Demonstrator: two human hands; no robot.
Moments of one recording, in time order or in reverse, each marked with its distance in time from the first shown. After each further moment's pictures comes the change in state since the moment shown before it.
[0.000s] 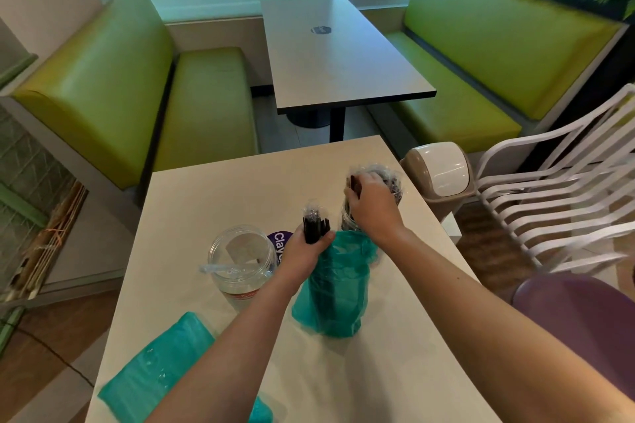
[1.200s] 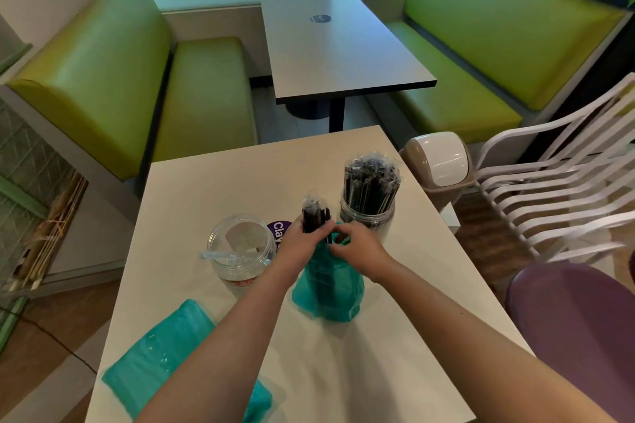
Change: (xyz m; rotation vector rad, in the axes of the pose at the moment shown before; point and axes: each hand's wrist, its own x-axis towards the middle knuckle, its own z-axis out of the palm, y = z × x) left_hand 0.001 -0.009 -0.001 -0.130 -0.032 -0.043; right_hand -0.063 0.026 0.035 0.199 -0.430 0.118
